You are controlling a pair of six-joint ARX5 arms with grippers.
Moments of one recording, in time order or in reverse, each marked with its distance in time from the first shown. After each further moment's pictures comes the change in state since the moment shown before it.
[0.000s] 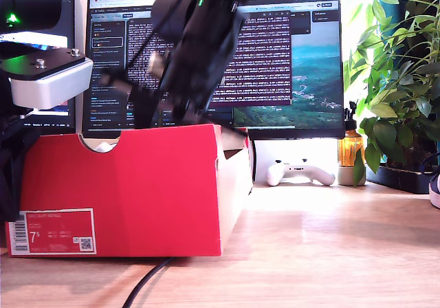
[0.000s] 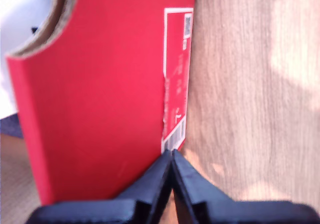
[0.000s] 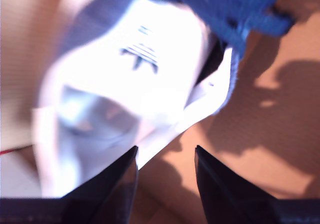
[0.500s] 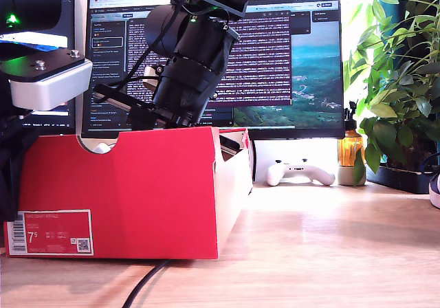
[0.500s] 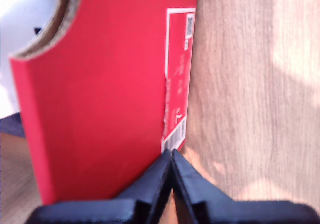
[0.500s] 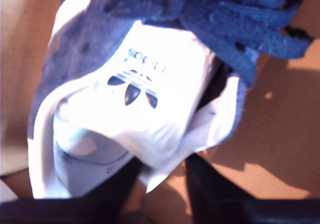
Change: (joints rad) left arm 0.000 0.000 0.000 0.000 -0.003 0.000; right arm 0.003 0.012 0.000 0.070 0.022 0.022
